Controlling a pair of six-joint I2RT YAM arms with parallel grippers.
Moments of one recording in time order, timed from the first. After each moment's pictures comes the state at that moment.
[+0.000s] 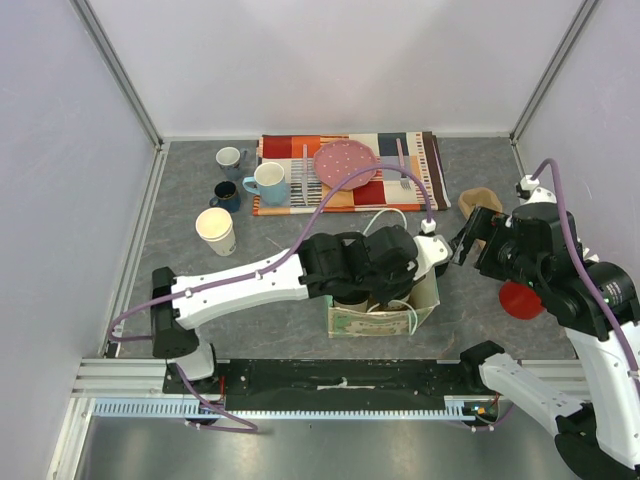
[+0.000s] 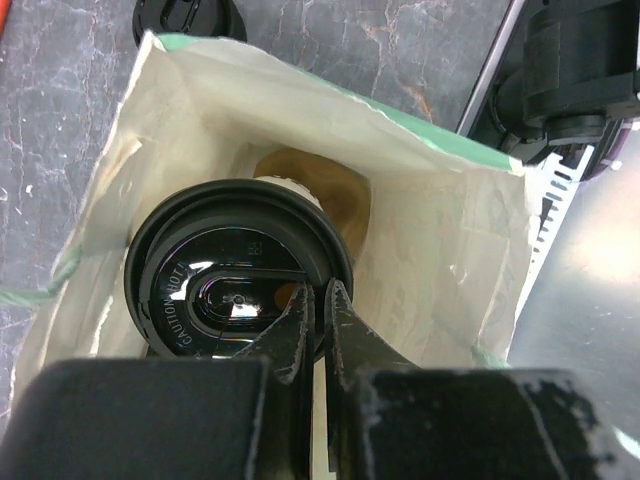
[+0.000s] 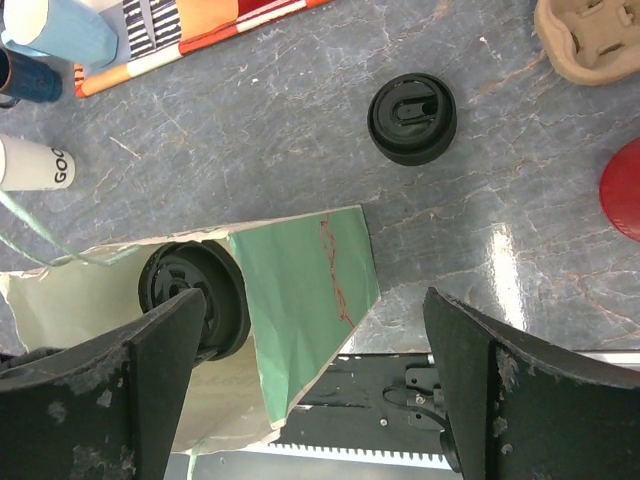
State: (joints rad) left arm -1.30 1.71 1.77 -0.85 -0.06 -0.10; right arm 0.40 0.86 1.48 -1.32 0.16 0.64
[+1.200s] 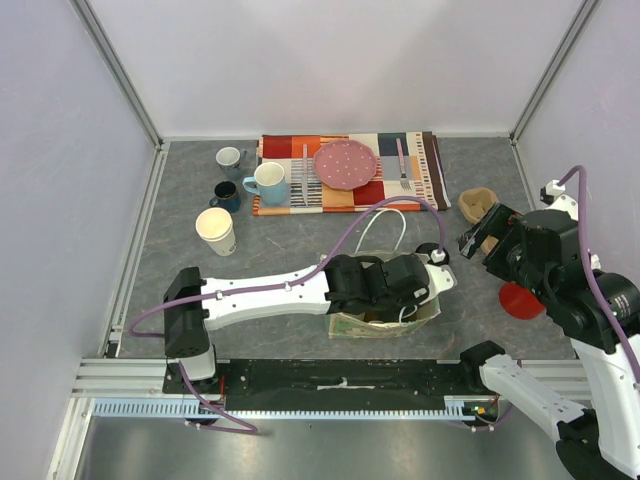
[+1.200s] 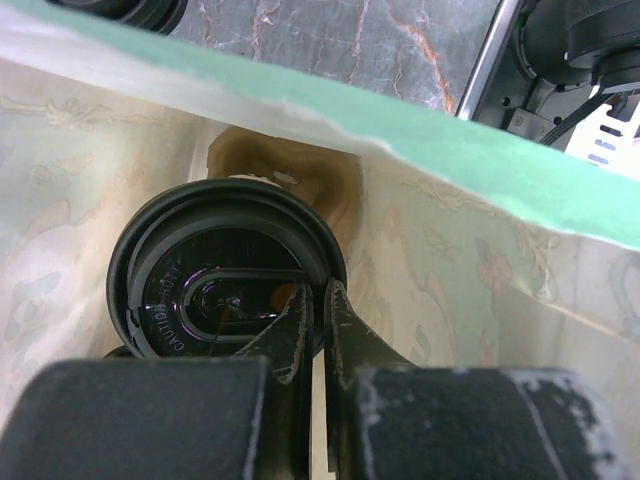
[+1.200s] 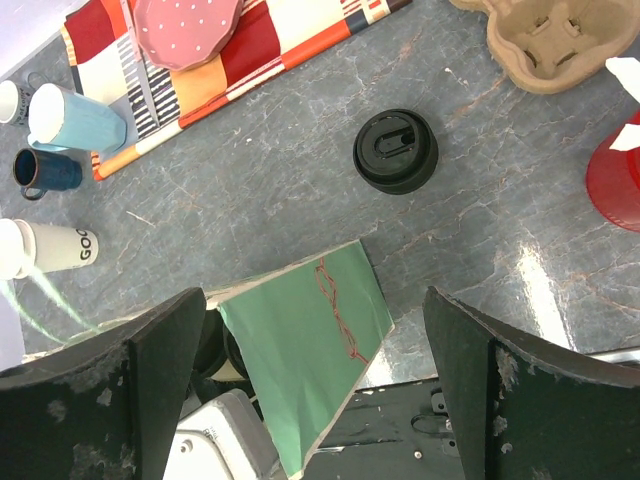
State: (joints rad) left arm -1.35 1.76 1.59 -0.70 -0.09 -0.07; right arm 0.40 0.82 1.47 -1.30 0.29 0.77
